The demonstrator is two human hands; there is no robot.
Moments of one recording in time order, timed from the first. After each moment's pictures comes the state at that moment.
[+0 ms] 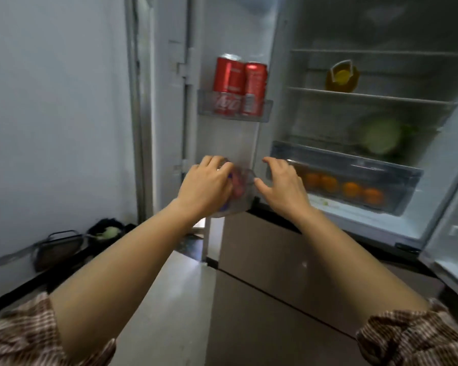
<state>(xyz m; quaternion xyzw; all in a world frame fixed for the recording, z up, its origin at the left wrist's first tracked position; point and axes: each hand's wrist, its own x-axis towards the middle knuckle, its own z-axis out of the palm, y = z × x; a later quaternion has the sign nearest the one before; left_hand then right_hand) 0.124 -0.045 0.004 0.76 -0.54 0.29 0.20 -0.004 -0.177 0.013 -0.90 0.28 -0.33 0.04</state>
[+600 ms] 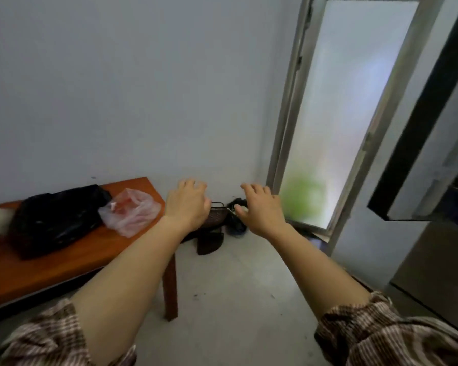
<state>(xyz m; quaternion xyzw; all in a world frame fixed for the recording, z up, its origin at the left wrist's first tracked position) 0.347 0.439 -0.083 0.95 -0.22 0.19 0.13 0.286 0.271 -0.081 -0.98 0.05 -0.19 0.06</state>
